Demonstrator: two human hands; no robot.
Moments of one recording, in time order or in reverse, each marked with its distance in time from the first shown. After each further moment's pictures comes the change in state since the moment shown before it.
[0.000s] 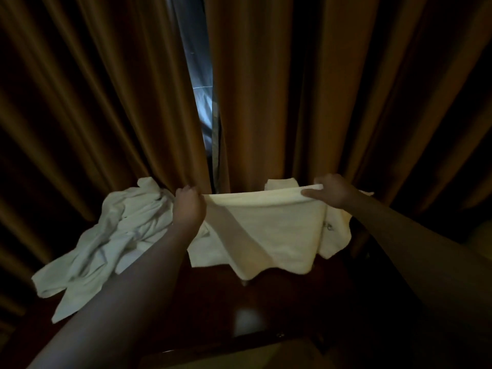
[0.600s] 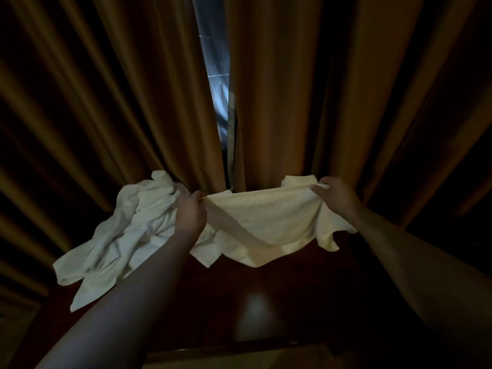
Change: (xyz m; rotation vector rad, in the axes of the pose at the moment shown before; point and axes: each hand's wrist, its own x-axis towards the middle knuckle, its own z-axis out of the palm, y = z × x) left_hand 0.014 -0.046 0.030 -0.124 -0.012 -0.103; right_hand 0.065 0.008 0.060 0.251 0.132 0.012
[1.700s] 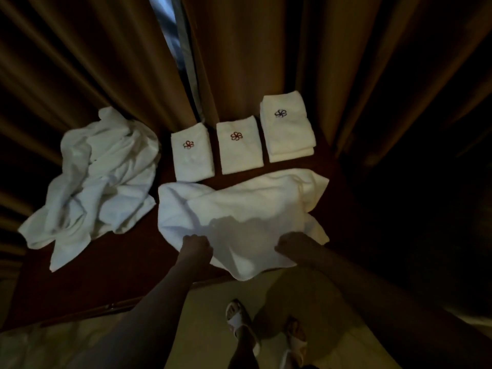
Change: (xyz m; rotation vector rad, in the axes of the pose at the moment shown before) left_hand -0.181 -0.068 0.124 0.391 -0.839 -0.012; right_hand -0.183 0.127 0.181 -0.160 -0.751 0.199
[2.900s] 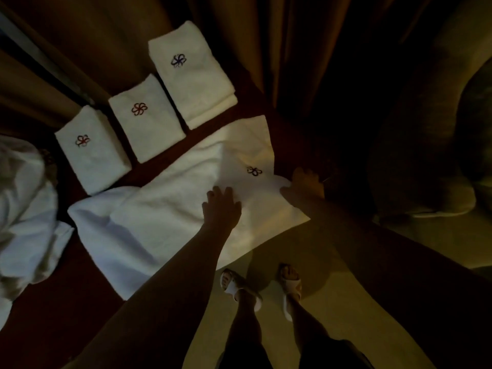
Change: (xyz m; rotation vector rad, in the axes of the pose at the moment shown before) left_hand 0.090 0.197 0.083 0.130 0.040 0.277; right_hand 0.017 0.145 -0.023 0.169 0.434 0.588
